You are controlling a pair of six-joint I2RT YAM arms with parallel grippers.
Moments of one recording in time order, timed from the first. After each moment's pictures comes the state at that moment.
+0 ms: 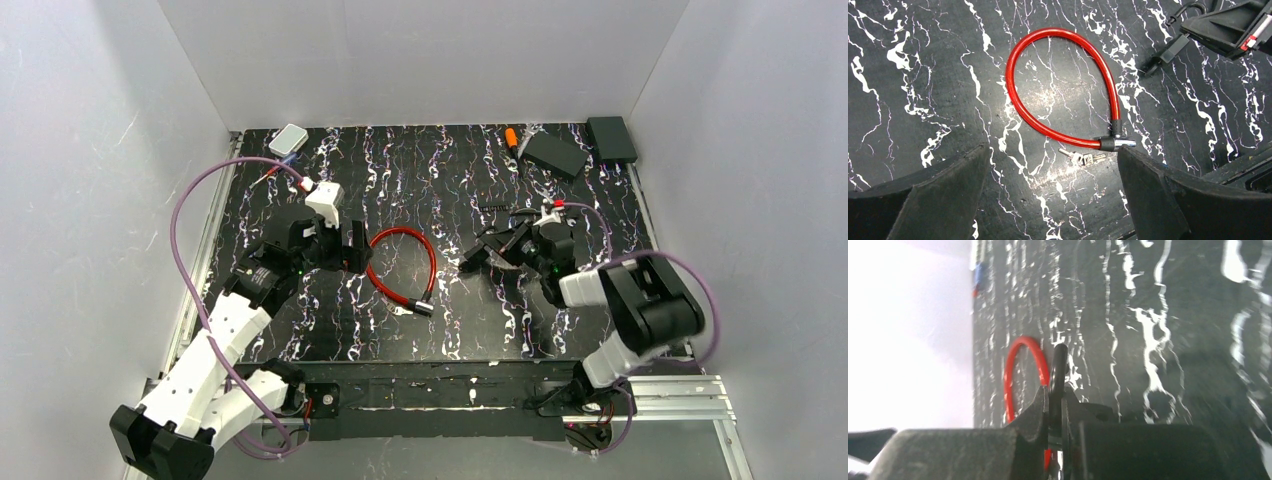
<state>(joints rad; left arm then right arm) -0.43 0.91 0.91 -0.59 0.04 -0.21 0.34 1.55 0.42 0.78 -0.24 1.00</state>
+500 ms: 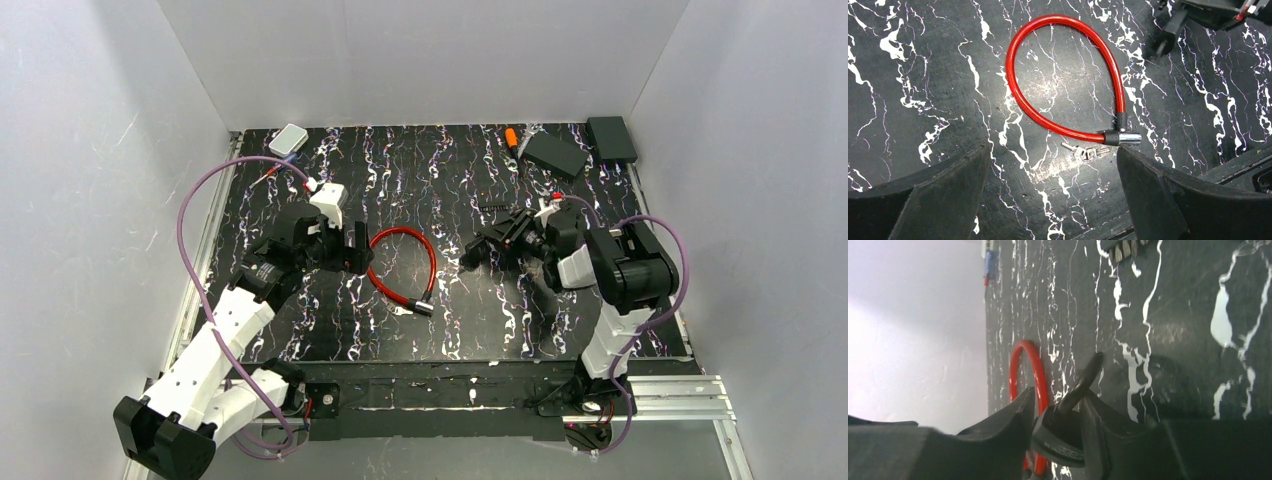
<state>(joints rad) -0.43 0.95 0.91 -0.61 0.05 -0.20 0.20 1.87 0.52 1.06 -0.54 1.09</state>
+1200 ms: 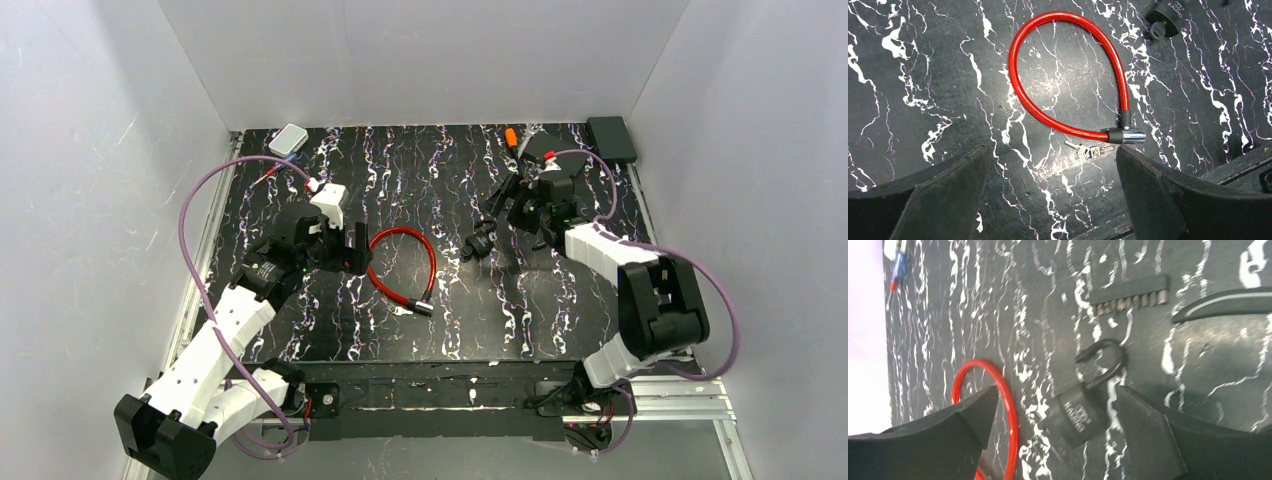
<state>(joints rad) -0.43 0.95 0.91 -0.62 0.04 -0.19 0.24 1.60 0.88 0.16 -0.26 0.67</state>
